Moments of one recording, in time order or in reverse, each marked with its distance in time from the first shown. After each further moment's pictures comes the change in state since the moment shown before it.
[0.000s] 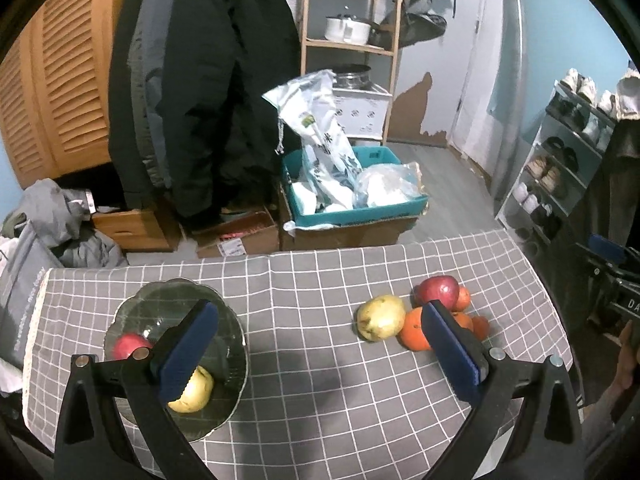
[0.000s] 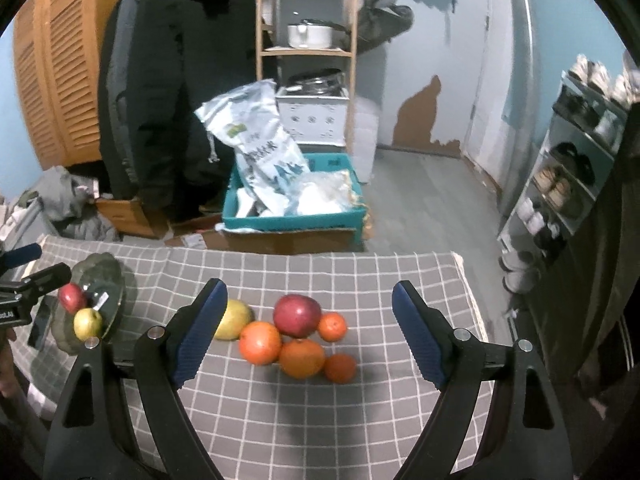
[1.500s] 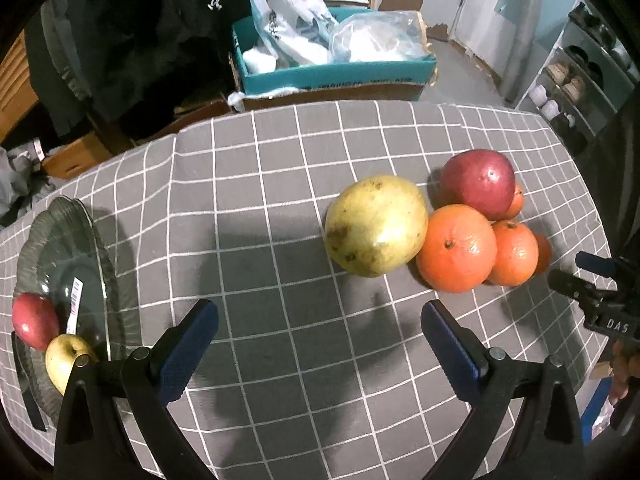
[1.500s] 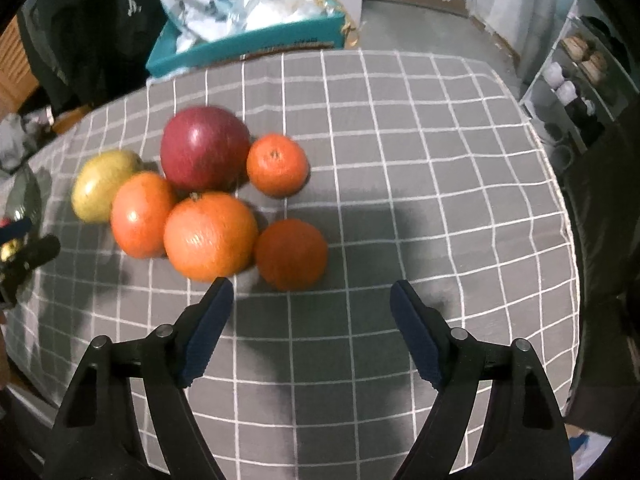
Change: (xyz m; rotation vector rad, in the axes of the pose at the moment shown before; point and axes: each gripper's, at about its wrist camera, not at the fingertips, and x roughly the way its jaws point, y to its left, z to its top) left arm 0.170 -0.047 -0.066 0.059 0.383 -0.011; right arm 0.167 -0.056 -0.112 0.066 0.509 0.035
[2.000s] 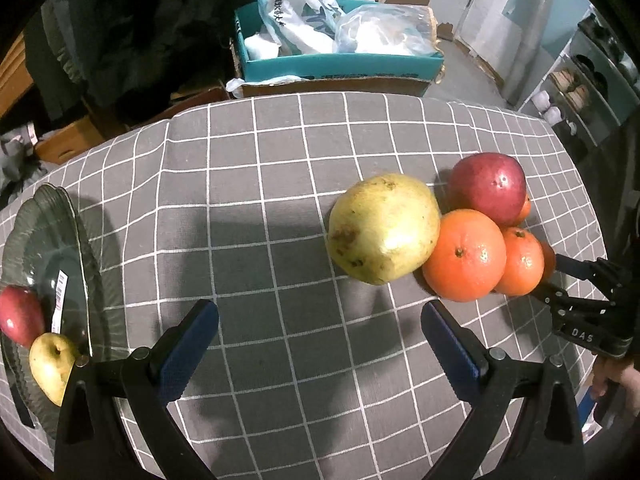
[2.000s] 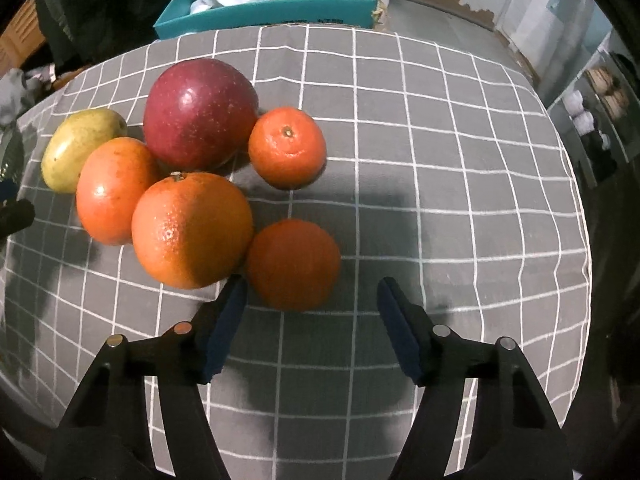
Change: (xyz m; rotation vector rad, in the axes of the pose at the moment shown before) left arm 0.014 0.008 0.005 -0.040 0.026 -0.033; right arm 0.032 0.011 0.006 -0.130 0.019 -0.040
